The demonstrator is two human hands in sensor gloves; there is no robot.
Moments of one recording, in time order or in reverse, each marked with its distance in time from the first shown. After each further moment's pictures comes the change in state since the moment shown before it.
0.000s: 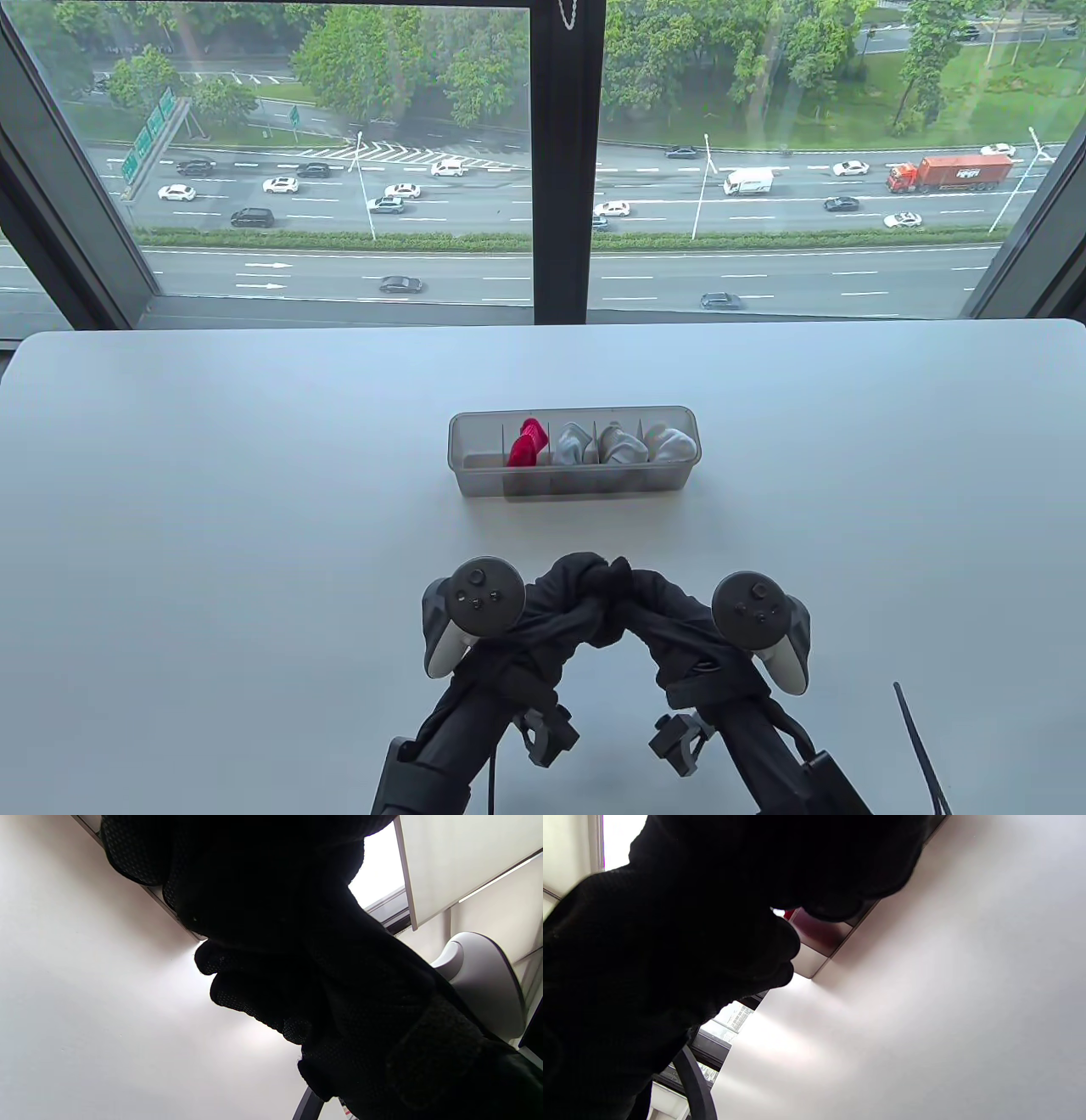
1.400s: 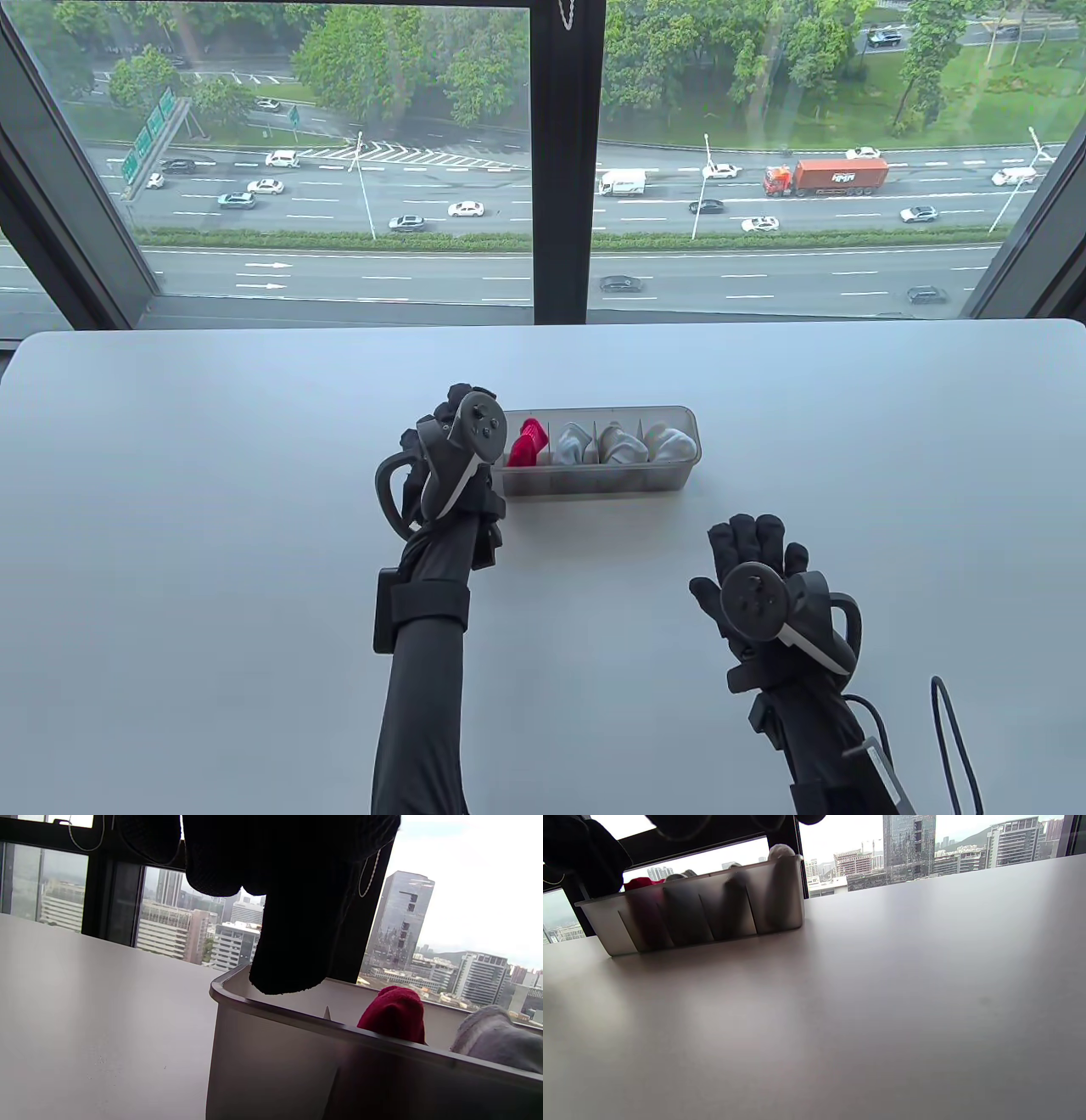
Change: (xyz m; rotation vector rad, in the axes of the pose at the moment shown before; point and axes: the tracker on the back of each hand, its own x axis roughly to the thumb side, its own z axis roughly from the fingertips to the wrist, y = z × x) left_hand -0.027 0.123 -0.105 0.479 0.624 -0.861; right_hand -0.017 -0.050 0.007 -0.071 0.237 0.803
